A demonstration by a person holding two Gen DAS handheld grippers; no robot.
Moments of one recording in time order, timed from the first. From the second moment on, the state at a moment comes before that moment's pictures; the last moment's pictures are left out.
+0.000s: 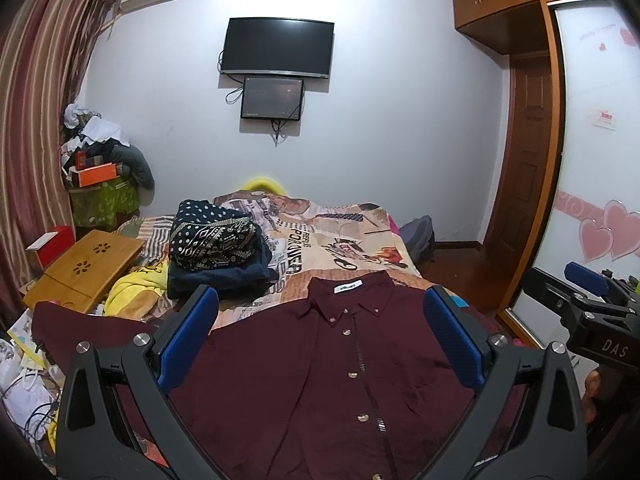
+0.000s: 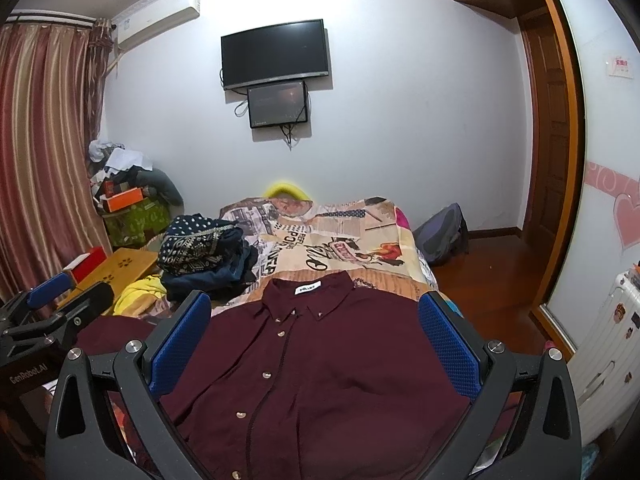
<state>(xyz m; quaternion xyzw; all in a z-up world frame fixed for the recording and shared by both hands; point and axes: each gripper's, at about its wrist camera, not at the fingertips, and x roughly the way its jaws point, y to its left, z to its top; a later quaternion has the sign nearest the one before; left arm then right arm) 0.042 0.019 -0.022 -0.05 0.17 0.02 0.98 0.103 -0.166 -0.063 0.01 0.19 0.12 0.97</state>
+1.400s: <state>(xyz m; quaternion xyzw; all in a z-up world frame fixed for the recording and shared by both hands) 0.048 0.492 -0.302 -0.45 0.31 0.35 0.76 0.243 -0.089 -0.152 -0.05 0.38 0.13 0.92</state>
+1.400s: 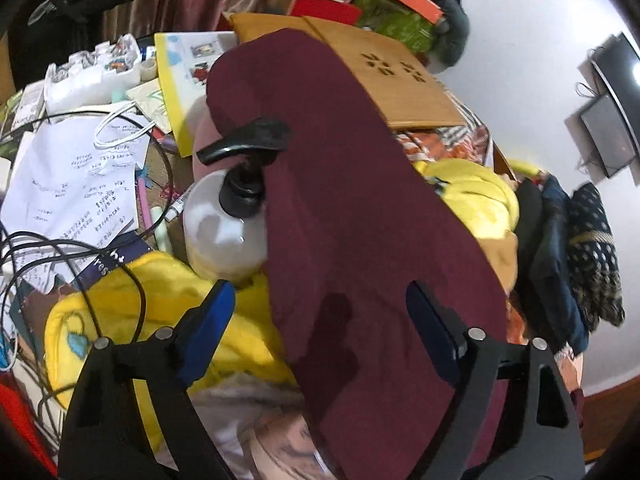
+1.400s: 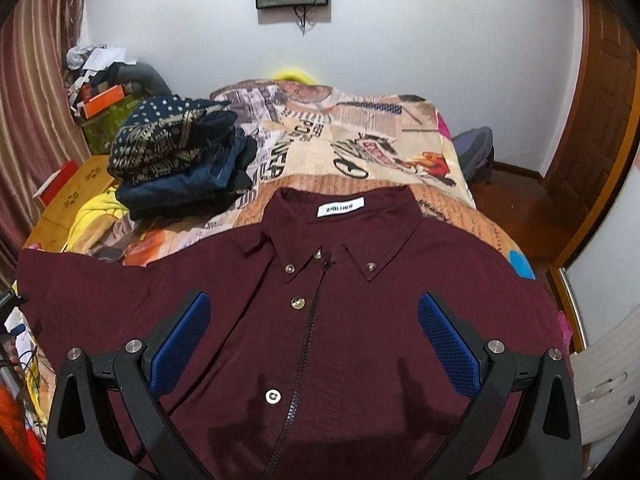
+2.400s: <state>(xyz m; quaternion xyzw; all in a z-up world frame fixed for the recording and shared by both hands) 0.161 0.309 -0.069 -0.16 0.21 0.19 0.94 0.224 -0.140 -0.137 0.00 0.36 0.11 0.93</state>
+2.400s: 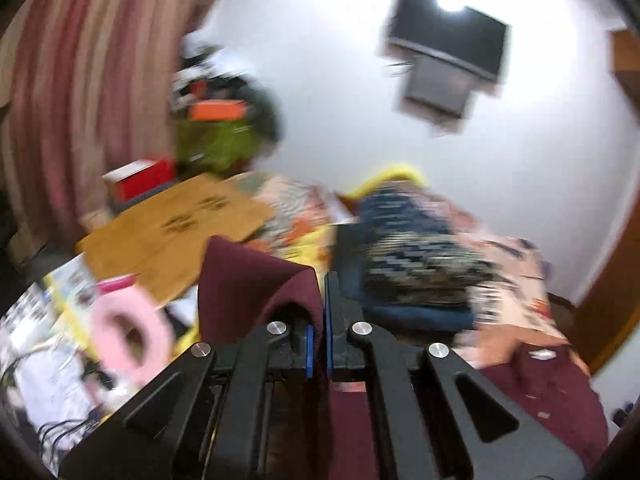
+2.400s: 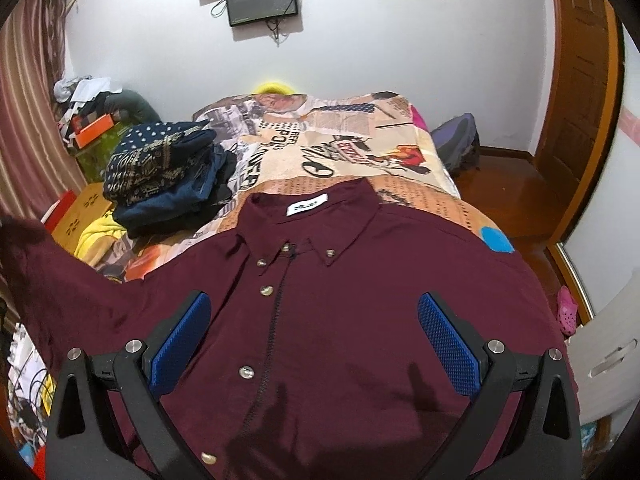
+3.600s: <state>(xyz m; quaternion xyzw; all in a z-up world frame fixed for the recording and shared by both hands) 0.203 -0.033 -0.169 -0.01 0.47 -0.14 0.87 0.202 -0.190 -0.137 -0.07 0.34 0.12 0.93</state>
